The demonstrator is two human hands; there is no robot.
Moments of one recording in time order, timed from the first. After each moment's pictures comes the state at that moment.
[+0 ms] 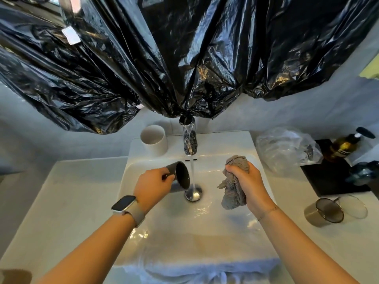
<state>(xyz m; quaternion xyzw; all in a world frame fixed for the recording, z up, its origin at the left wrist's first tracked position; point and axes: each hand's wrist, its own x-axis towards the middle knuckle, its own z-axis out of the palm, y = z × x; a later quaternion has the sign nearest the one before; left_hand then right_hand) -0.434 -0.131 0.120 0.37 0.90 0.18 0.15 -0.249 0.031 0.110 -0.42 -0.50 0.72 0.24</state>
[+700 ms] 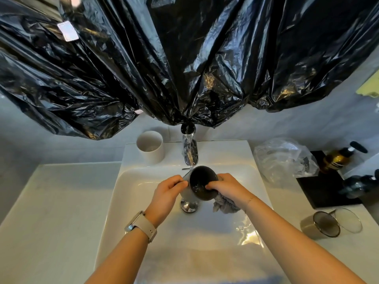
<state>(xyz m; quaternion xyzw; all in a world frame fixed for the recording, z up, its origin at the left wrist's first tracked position) -0.424 -0.112 0.086 0.31 0.70 0.54 0.33 -0.304 0.055 0.079 -0.42 -0.71 0.56 -0.03</state>
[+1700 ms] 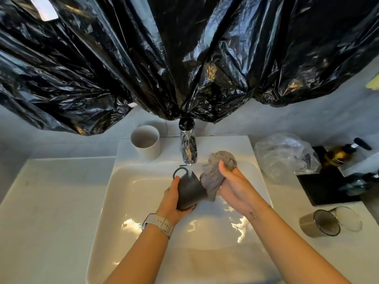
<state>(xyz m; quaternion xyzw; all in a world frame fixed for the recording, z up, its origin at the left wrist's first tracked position) -0.416 -0.072 0.024 -0.24 0.50 0.64 0.53 -0.295 0.047 0.091 -0.31 -0.36 0.86 0.17</state>
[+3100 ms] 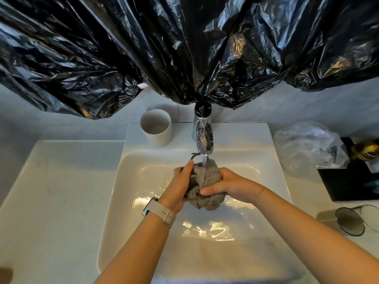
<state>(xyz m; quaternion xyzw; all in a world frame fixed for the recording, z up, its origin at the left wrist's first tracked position) -0.435 -0.078 0.038 -0.01 0.66 0.55 0.51 -0.325 0.048 0.058 -0.22 -0.62 0.74 -0.13</state>
